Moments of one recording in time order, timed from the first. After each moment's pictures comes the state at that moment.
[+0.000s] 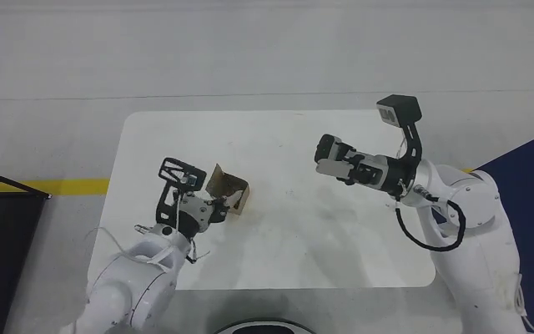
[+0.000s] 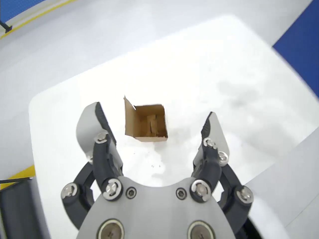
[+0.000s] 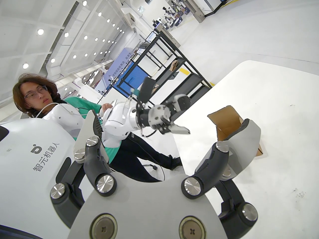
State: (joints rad) left arm 1.57 -1.12 -1.23 -2.36 1.15 0.21 -0.68; right arm -1.27 -0.96 1.54 -2.05 0.34 -0.26 0.95
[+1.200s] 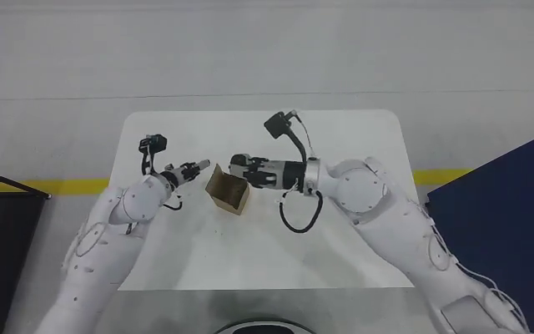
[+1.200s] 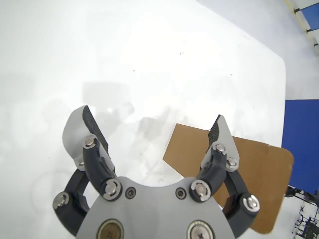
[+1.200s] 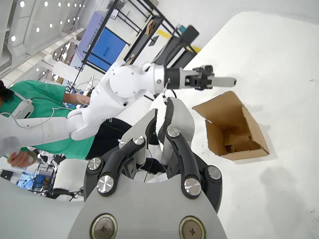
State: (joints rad) left arm 1.11 -1.17 -1.17 -1.50 0.61 0.28 -0.70; right arm -0.97 -1.04 0.98 -1.84 -0.03 -0.14 0.73
